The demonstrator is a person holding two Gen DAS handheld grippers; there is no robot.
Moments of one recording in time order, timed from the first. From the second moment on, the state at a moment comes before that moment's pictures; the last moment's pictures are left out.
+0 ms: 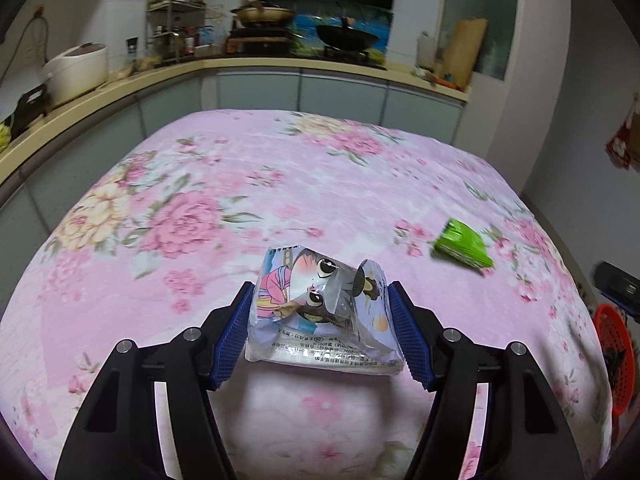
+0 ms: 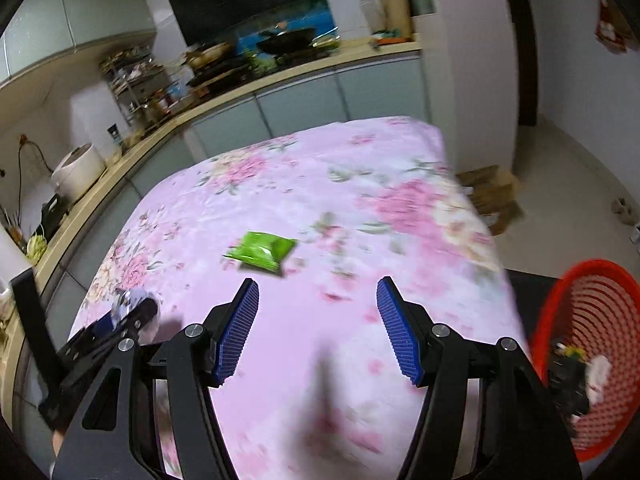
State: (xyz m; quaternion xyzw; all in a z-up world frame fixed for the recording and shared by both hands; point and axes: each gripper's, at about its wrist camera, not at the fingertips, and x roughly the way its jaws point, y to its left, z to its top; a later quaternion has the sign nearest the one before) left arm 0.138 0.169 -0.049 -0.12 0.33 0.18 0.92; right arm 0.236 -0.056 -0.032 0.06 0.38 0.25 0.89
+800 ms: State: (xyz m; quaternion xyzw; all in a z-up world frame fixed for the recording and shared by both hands) left arm 0.111 0.208 -0.045 -0.14 0.30 0.20 0.92; right arm 0.321 0.084 -0.078 -0.04 0.45 0.20 0.87
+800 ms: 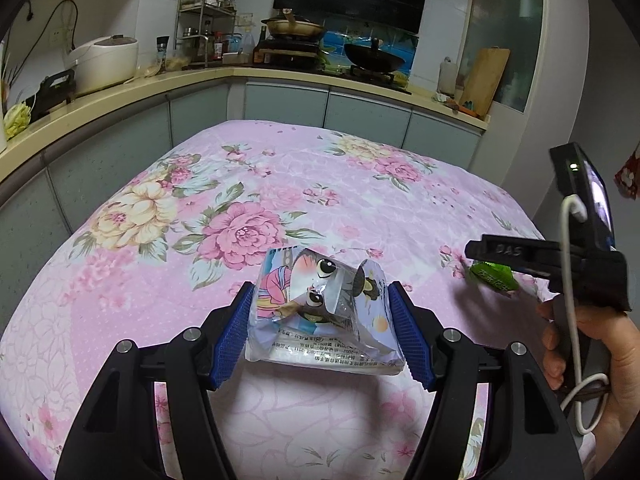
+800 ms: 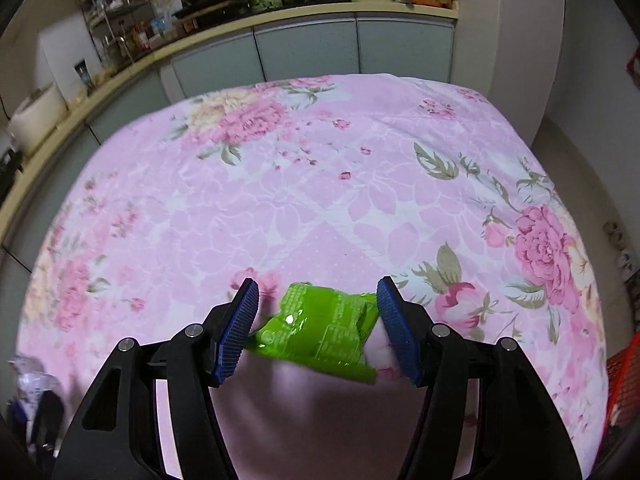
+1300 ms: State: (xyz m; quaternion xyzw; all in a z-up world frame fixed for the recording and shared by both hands) left arm 0.109 0.200 -0.044 -0.12 0.30 0.20 0.92; right arm 0.301 0.060 -0.076 -0.03 0.44 0.23 0.87
